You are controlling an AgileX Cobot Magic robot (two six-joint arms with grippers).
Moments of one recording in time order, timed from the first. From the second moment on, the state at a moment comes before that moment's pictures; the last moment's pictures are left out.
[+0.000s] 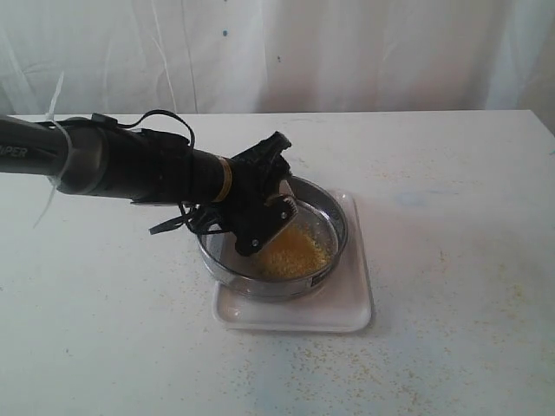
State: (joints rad) left arm -0.50 2.00 -1.27 1.15 -0.01 0.86; right arm -0.02 0.01 0.00 -0.18 0.34 0.20
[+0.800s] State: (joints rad) left arm -0.51 2.00 -1.34 1.17 0.02 1.08; right arm -0.02 0.01 0.00 -0.18 0.34 0.20
